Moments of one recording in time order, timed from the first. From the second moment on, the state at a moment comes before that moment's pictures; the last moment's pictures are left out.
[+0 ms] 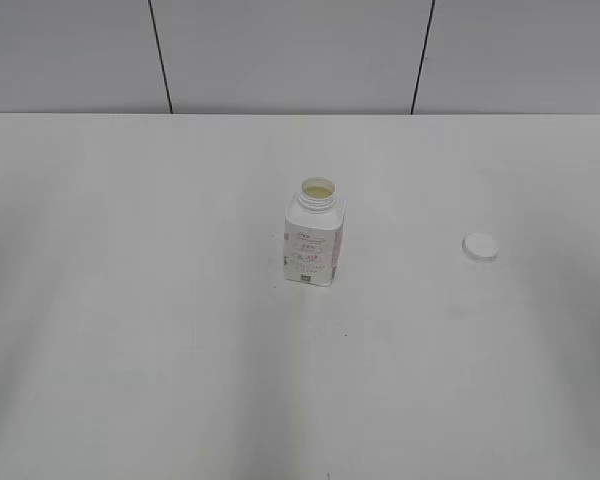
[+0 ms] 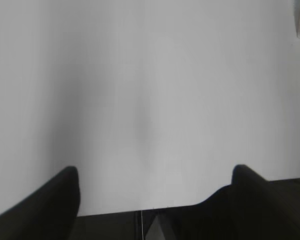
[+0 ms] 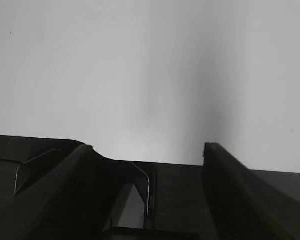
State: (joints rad) left arm -0.10 0.85 -0.92 0.04 1.22 -0.11; right arm 0.08 0.83 -0.84 0.12 1.22 -0.08
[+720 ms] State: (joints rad) left arm -0.10 0.02 -0.56 -0.02 1.14 -0.06; right arm 0.08 0.11 -0.55 0.12 1.08 -0.15
